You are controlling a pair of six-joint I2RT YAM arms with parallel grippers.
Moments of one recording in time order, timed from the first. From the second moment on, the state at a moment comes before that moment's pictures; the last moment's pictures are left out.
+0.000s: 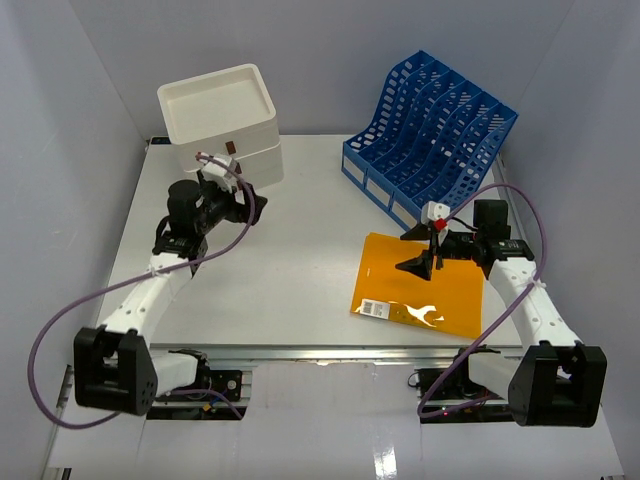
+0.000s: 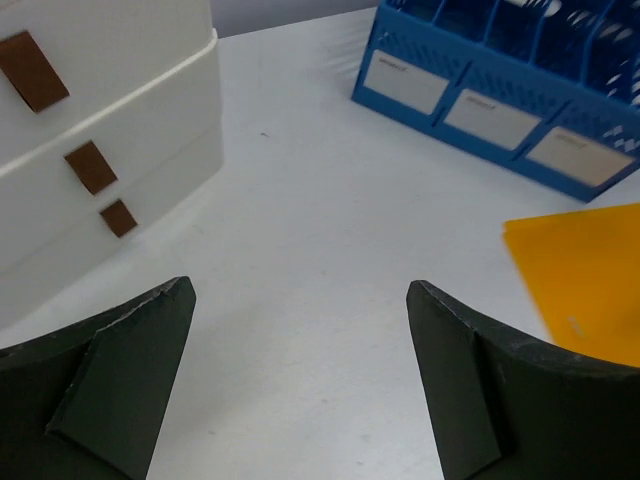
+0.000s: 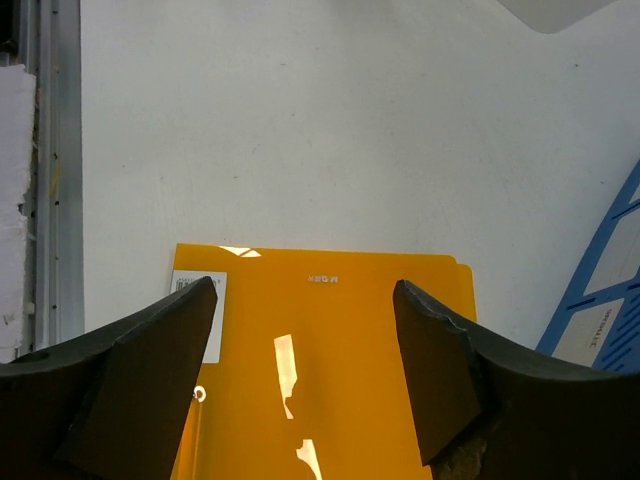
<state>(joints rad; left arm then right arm) -0.15 1.24 0.84 0.17 0.35 0.01 0.04 1.12 0.79 -0.50 -1.20 -0.90</state>
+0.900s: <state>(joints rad) -0.15 0.57 0.43 -0.06 0.50 -0.85 0.98 1.09 0.52 -0.44 0.05 -0.72</state>
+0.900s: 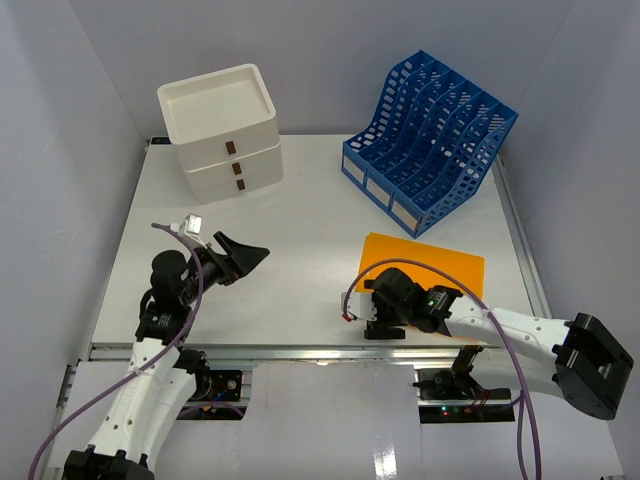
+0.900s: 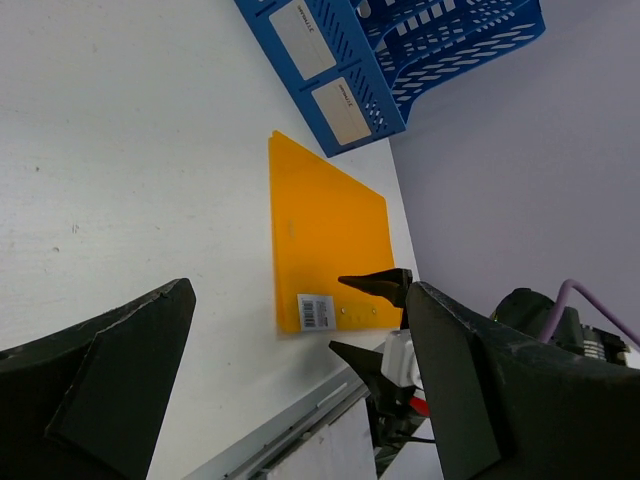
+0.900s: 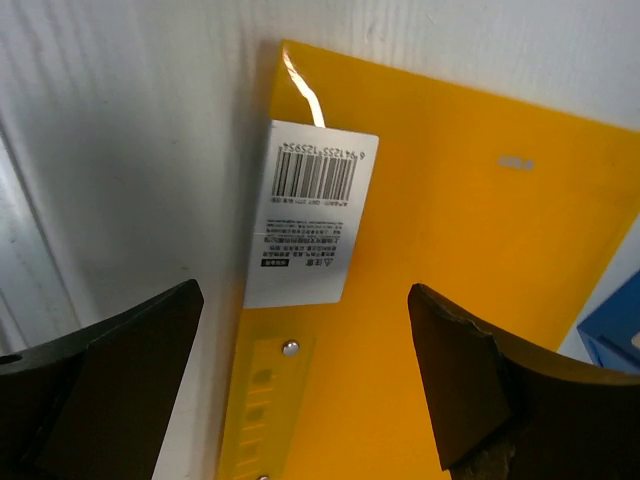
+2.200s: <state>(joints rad) -0.52 0.99 0.32 0.18 0.39 -1.25 1.02 1.06 0.54 -0.36 -0.01 -0.58</state>
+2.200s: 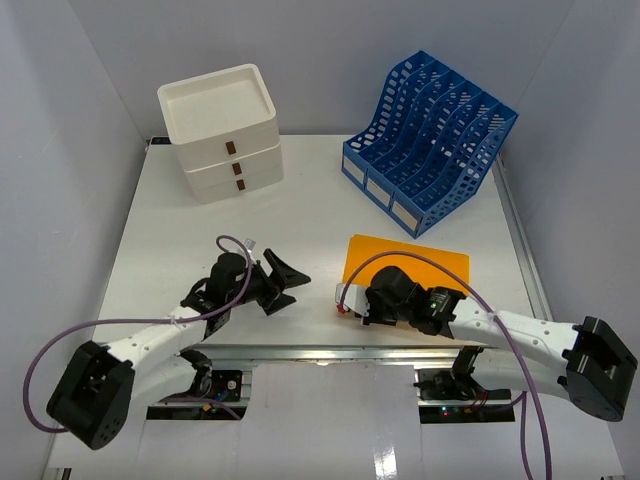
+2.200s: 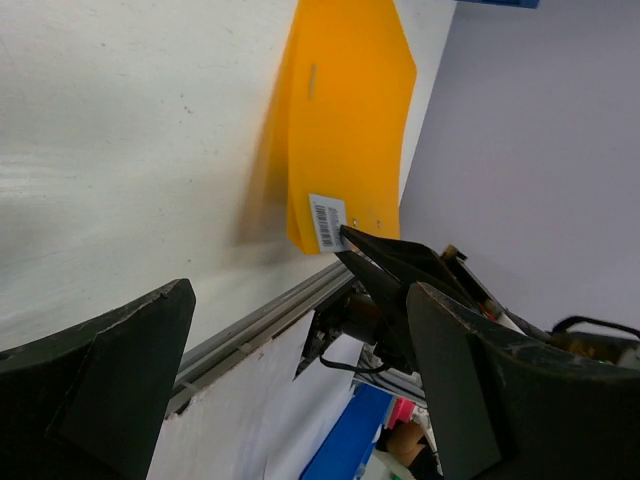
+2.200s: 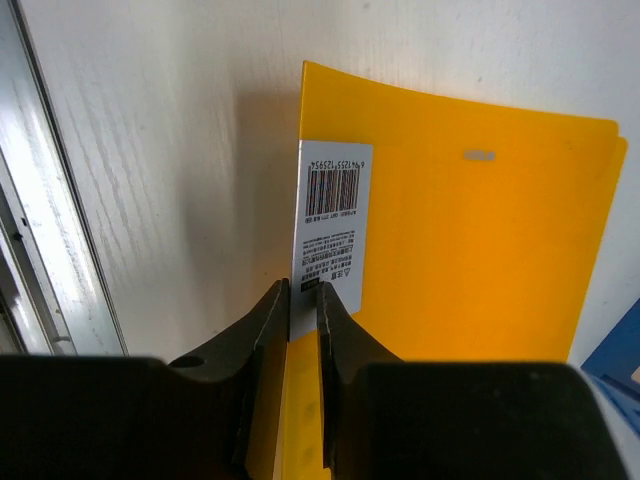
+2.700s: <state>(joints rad) -0.70 1.50 0.55 0.33 0.30 -1.38 1.01 1.03 0.59 -0.37 -0.12 -0.58</state>
